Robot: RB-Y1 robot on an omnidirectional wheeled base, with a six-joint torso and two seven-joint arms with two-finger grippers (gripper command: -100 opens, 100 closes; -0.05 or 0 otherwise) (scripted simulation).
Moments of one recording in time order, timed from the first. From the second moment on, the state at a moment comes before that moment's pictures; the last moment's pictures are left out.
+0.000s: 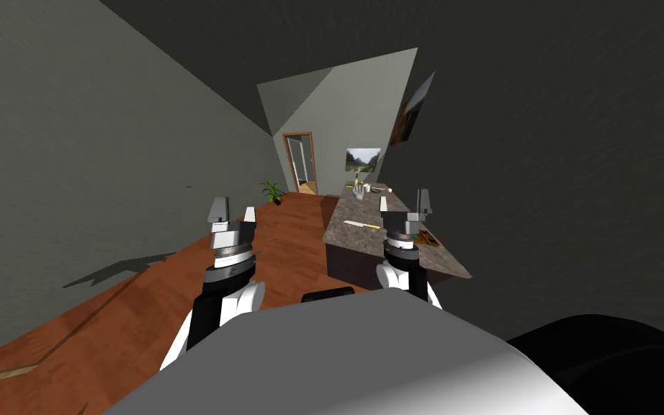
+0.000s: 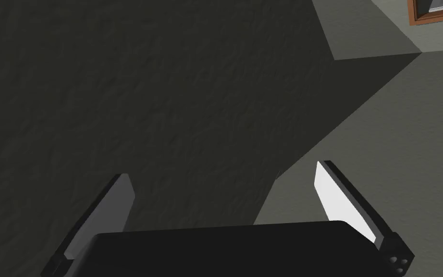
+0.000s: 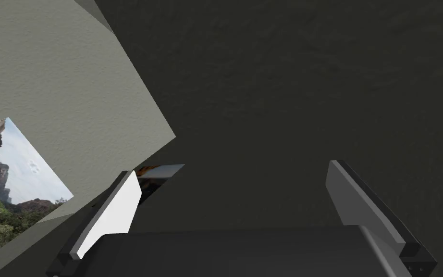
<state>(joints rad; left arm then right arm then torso) 0.47 0.03 -0.02 -2.38 -0.05 -0.45 -0.12 0.47 -0.03 0.06 -2.35 -0.05 -0.63 -0.14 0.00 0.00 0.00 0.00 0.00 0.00</state>
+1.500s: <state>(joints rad) 0.47 0.03 -0.02 -2.38 -0.05 -0.45 -0.12 0.31 -0.45 -0.13 -2.11 0.23 -0.68 -0.25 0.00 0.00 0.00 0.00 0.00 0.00</state>
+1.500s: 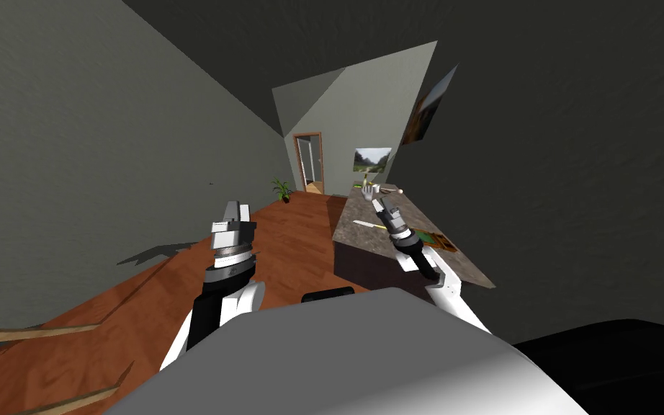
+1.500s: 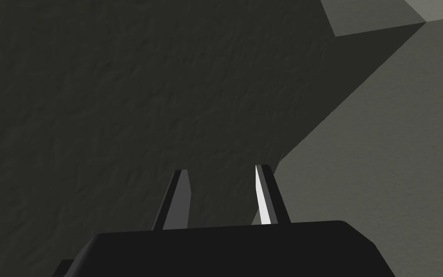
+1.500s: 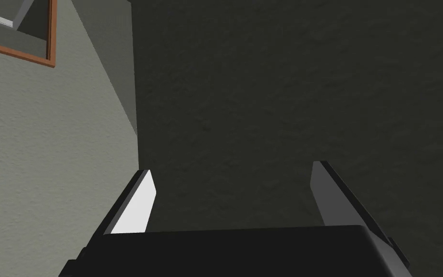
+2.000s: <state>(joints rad) 0.47 0.03 -0.02 -2.38 -0.05 -0.45 -0.12 0.27 -0.59 -0.19 -2.01 0.34 -0.71 -0.28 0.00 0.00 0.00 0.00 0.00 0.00</state>
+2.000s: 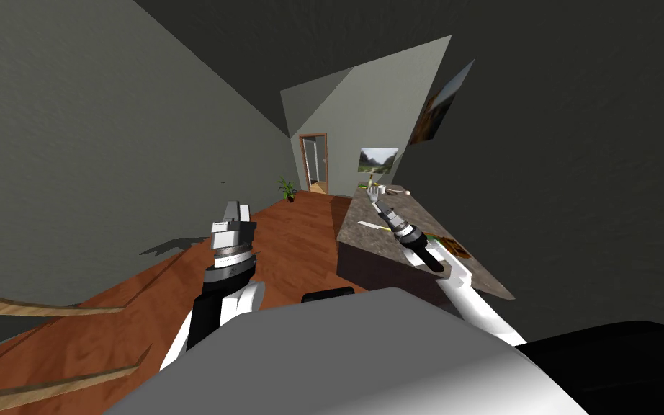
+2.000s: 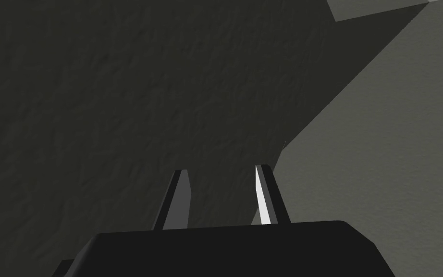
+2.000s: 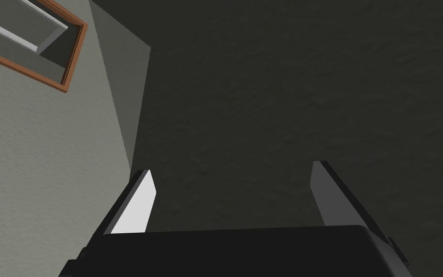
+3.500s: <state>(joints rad) 0.47 0.03 -0.02 -2.38 -0.05 -0.45 -0.12 0.26 -0.95 -0.23 -1.67 0.72 -0.82 -0.30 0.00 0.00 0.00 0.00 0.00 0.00</state>
